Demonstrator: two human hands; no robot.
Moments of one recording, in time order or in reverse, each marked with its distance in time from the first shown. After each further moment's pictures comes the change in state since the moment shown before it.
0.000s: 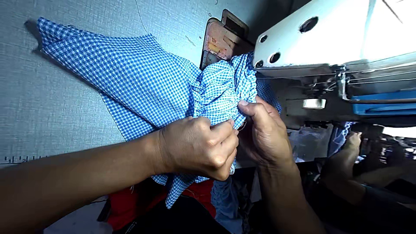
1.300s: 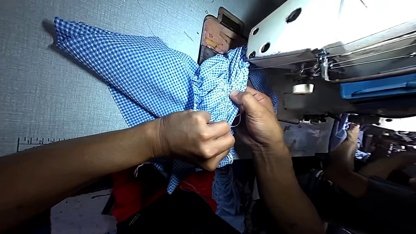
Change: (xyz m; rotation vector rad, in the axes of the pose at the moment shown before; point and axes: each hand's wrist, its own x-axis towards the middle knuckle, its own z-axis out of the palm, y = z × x) left_hand -0.005 -0.001 0.001 -0.047 0.089 0.163; right_hand 0.001 0.000 0.004 -0.015 0.029 0.008
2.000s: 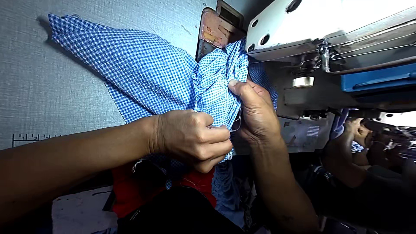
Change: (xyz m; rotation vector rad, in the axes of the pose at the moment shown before) left_hand -0.001 0.002 -0.002 -0.065 0.021 0.070; right_hand -0.004 -0.004 0.005 0.019 0.049 0.053
